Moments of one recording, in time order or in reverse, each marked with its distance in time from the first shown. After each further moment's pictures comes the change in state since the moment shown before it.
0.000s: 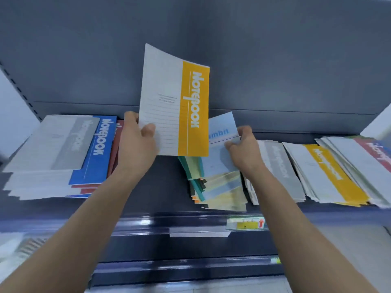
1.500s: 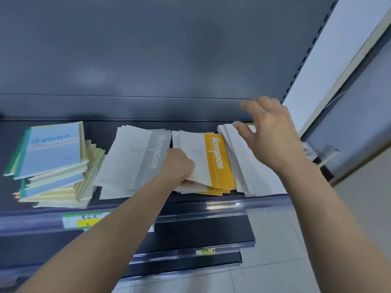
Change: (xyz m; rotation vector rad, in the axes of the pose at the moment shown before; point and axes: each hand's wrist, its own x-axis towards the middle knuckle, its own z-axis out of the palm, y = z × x) left_hand -0.151 0.116 0.369 0.163 -0.547 -0.444; right_hand 0.042 0.160 -0.333 -0.746 0.235 -0.647
